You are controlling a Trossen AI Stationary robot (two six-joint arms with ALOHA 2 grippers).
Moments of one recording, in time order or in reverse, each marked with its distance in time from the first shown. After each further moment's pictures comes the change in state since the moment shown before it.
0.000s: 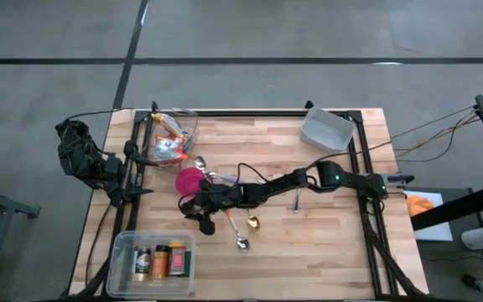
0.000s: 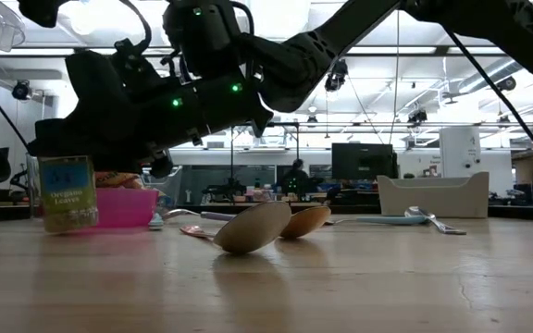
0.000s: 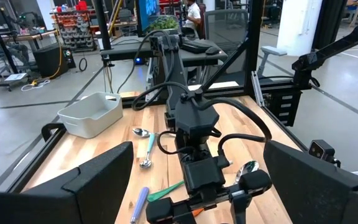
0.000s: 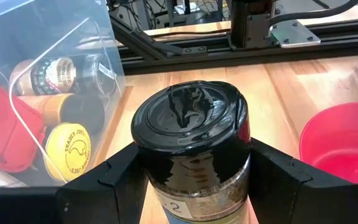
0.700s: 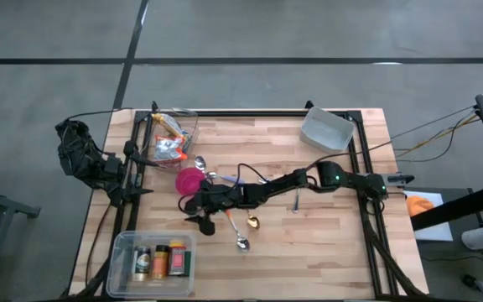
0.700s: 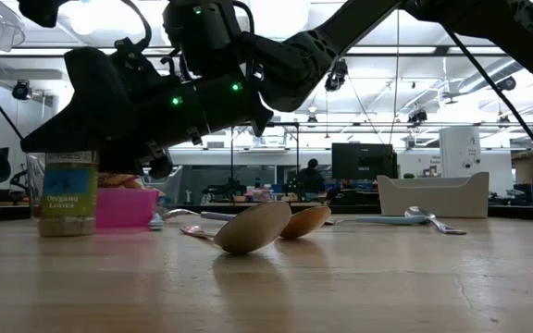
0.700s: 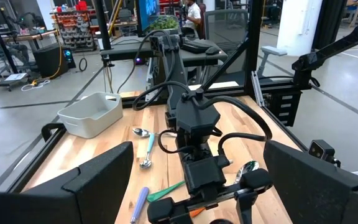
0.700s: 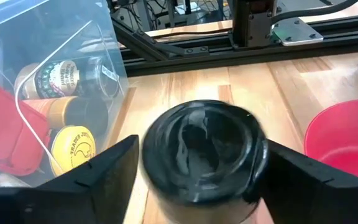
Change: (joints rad) left arm 0.000 0.000 0.000 0.000 0.000 0.000; right arm 0.002 0.000 0.000 0.000 -0.002 0.023
